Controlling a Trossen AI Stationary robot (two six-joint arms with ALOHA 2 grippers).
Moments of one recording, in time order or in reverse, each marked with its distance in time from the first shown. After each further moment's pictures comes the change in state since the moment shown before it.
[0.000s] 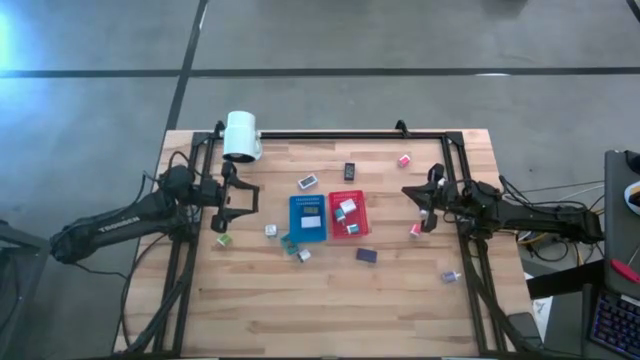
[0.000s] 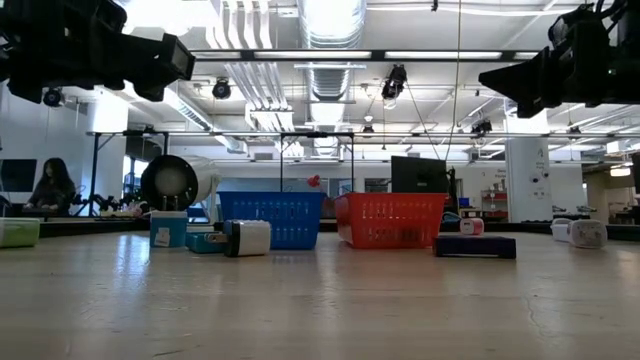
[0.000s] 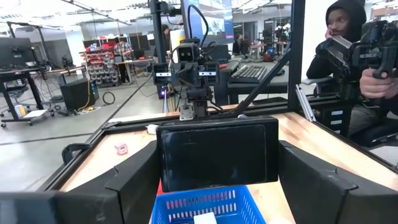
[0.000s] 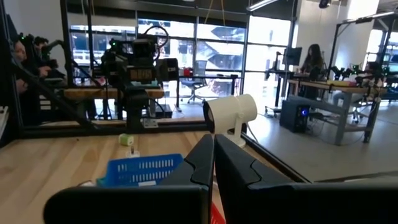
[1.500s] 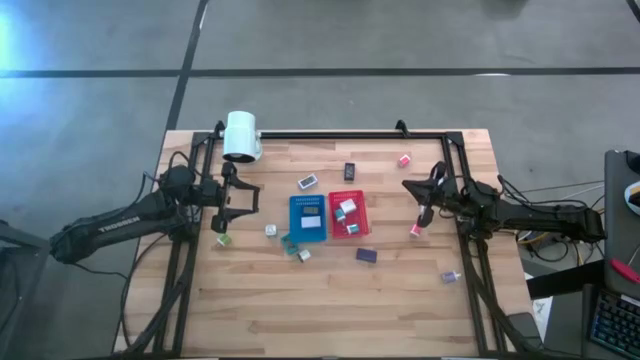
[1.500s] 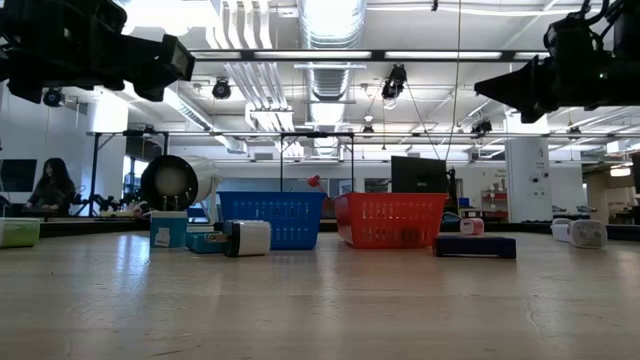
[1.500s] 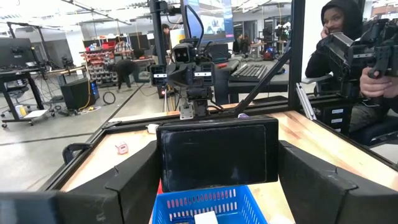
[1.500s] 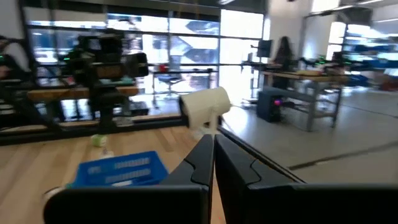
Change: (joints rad) left arm 0.000 0.000 0.000 -0.004 0.000 0.008; right arm 0.000 0.038 0.000 0.019 0.123 0.016
